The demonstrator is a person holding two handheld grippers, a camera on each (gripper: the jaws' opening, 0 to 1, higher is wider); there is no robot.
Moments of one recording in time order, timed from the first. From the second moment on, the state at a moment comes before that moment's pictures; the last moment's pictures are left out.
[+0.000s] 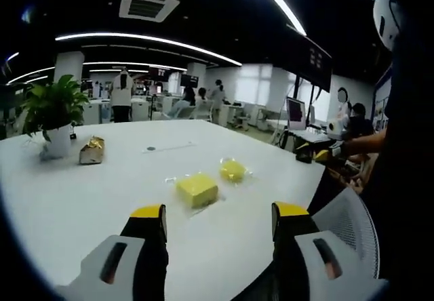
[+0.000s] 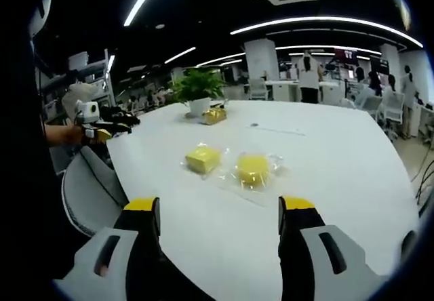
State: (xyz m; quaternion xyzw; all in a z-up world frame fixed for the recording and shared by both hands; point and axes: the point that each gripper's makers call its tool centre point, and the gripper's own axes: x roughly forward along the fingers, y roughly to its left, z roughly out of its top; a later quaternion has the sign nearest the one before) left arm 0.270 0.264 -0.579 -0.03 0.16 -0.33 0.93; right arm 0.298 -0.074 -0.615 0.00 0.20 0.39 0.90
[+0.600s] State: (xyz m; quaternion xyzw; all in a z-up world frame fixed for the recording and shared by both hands) left arm 0.300 0.234 -0.595 -0.06 0.22 -0.38 0.90; right arm 0.308 -0.080 -0.622 -0.01 0.23 0.40 0.89
